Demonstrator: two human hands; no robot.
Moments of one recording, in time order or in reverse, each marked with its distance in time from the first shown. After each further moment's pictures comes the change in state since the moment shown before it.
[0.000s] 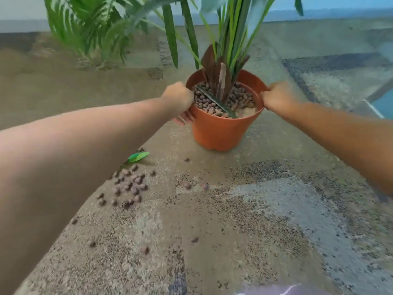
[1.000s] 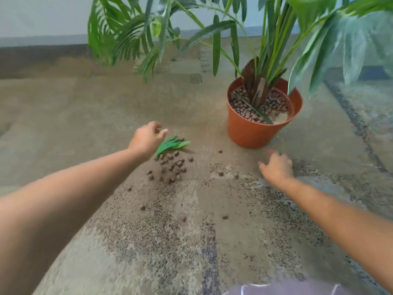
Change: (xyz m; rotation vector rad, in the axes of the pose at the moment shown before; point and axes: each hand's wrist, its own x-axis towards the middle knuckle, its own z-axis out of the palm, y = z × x) left_hand -0.077 -0.182 -0.073 0.300 0.379 0.079; right_hand -0.140 0.023 0.113 -0.066 -0.167 0.130
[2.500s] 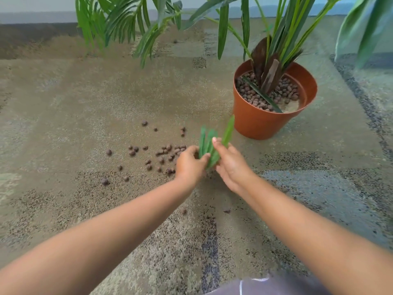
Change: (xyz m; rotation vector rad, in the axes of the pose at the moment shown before) left_hand -0.084 0.059 0.081 -0.550 -0.130 -0.187; right_hand -0.071 -0.097 0.030 1.341 -0.580 0.084
